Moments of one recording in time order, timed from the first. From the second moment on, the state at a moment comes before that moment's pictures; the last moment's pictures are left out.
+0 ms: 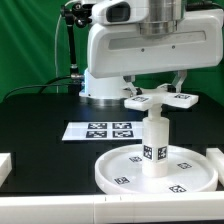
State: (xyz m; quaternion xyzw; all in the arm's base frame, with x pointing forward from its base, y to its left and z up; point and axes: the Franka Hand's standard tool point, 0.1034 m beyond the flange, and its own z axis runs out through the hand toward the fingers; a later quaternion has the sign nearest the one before) arm 0.549 0.038 0.126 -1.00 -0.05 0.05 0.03
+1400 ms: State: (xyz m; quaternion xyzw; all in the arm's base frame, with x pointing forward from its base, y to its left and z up) arm 0.555 0.036 0.105 -1.00 -0.06 0.03 0.02
